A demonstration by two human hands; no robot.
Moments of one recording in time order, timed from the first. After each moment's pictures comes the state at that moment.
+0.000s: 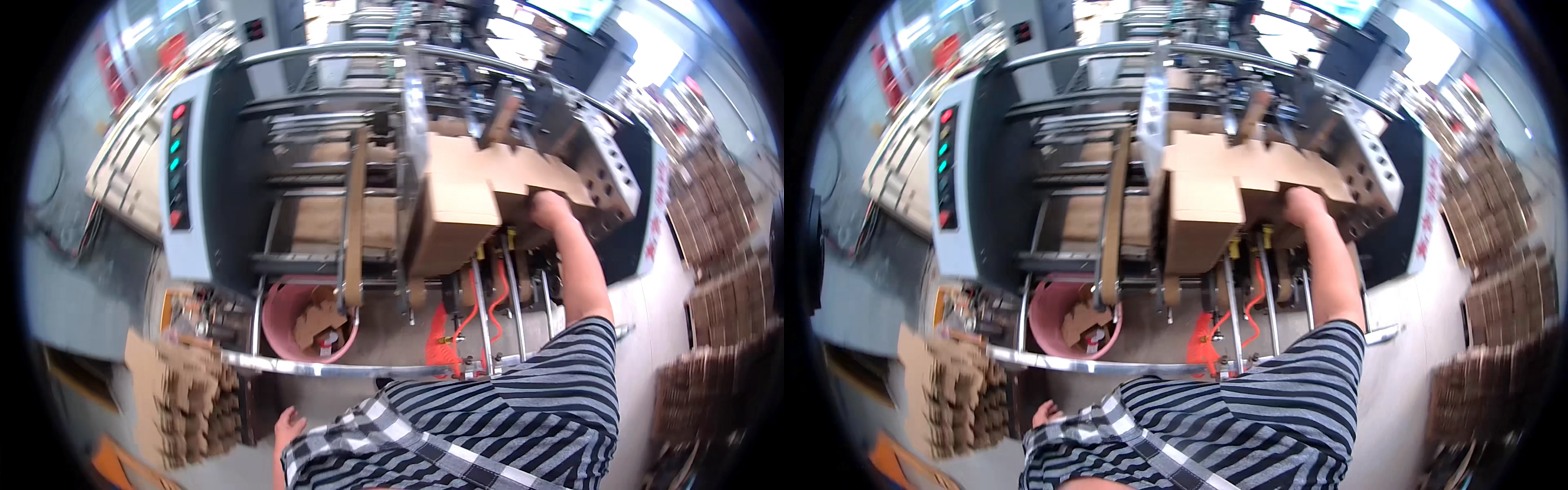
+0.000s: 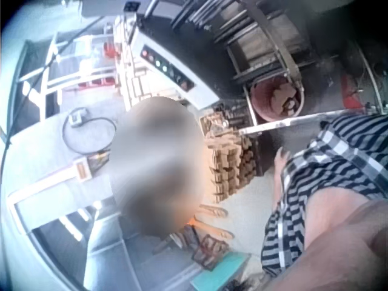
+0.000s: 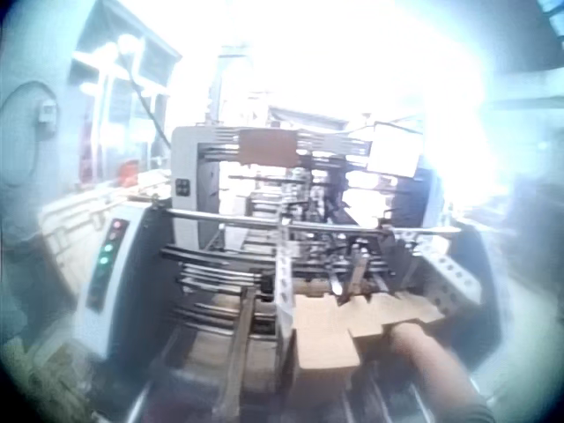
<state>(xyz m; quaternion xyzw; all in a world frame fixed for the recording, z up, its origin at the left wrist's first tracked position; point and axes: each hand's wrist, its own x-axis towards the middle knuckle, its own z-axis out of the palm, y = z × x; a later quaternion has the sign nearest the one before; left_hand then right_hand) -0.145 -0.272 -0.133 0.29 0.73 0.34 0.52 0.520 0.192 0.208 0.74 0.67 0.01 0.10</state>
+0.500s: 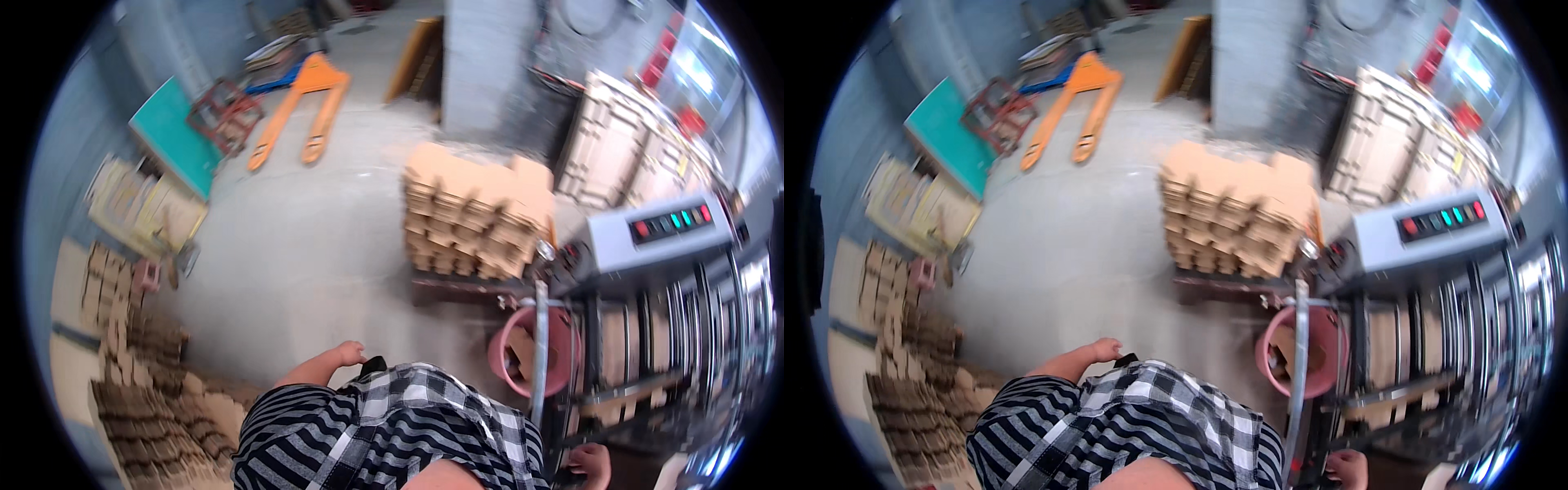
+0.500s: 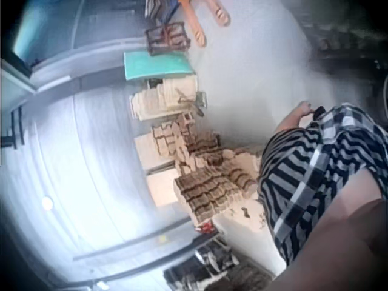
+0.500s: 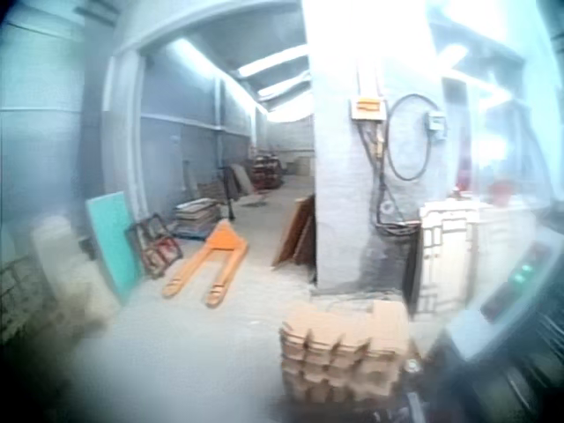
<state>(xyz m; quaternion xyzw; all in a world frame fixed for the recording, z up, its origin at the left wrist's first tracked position) -0.097 -0.606 -0.133 0.15 0.89 0.16 0.41 0.206 -0.002 0.155 0.48 0.77 -0.33 0.26</state>
